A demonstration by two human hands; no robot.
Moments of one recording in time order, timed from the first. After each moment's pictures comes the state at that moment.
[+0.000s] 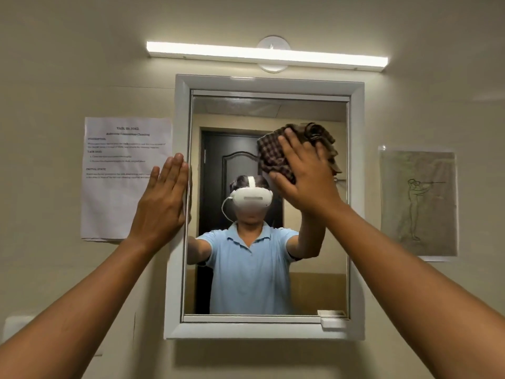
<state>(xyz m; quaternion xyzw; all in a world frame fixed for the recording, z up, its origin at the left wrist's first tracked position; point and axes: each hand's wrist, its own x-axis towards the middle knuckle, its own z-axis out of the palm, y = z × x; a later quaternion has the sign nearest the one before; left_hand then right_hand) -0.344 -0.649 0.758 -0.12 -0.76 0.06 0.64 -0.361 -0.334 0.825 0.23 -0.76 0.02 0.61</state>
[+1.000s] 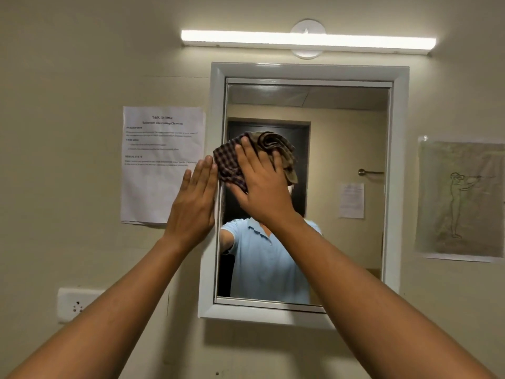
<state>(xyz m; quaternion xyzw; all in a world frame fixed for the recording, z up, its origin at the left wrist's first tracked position) -0.335 -0.652 0.731 -0.14 -0.78 0.02 0.61 -0.350 -0.476 0.785 0.27 -0.77 0.02 0.58</state>
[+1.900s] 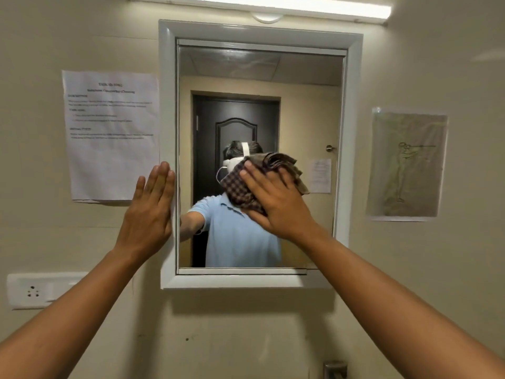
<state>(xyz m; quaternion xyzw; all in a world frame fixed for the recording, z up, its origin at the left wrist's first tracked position) -0.330 -0.652 0.668 -0.13 -0.81 0.05 0.57 -0.351 -0.354 0.708 0.31 -0.78 -0.09 0.54</state>
